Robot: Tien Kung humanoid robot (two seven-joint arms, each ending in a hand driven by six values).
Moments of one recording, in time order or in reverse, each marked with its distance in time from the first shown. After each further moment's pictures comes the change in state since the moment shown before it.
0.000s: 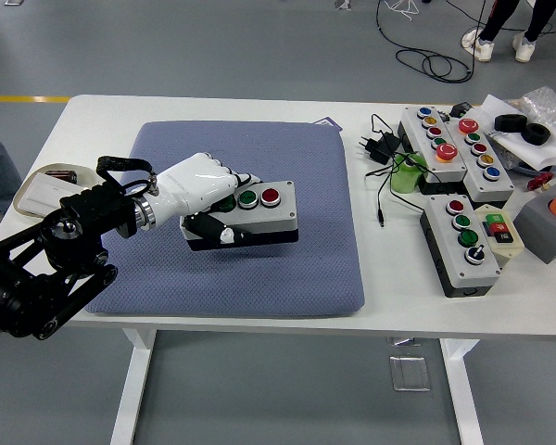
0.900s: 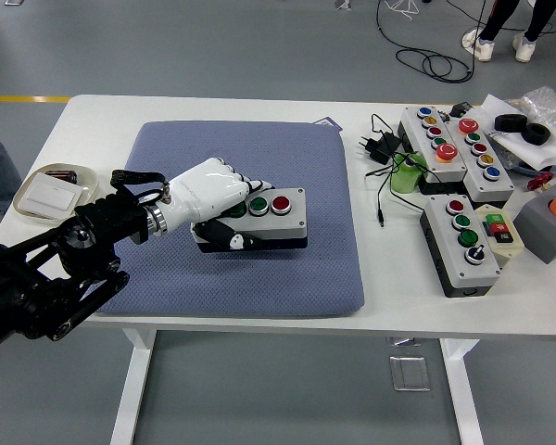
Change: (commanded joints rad) left arm -0.028 -0.034 0.084 0.085 0.000 0.139 -0.020; right arm 0.004 0.003 -0.001 0.000 -0.016 0.001 -0.001
